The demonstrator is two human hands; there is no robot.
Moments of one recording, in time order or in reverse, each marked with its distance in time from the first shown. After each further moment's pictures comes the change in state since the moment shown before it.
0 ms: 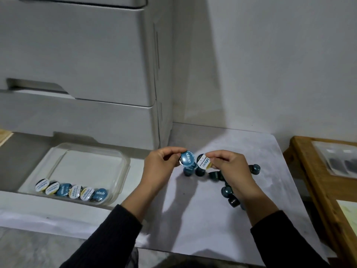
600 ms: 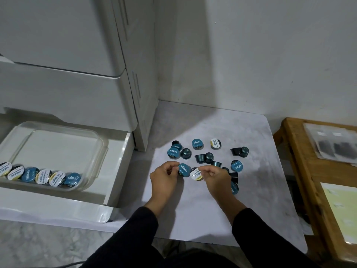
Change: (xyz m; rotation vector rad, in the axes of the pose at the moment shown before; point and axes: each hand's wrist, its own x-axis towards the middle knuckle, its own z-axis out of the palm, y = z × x) left_hand -0.011 -0.114 0.082 0.237 0.136 -0.202; right_hand 0.017 0.142 -0.007 -0.249 0.106 0.083
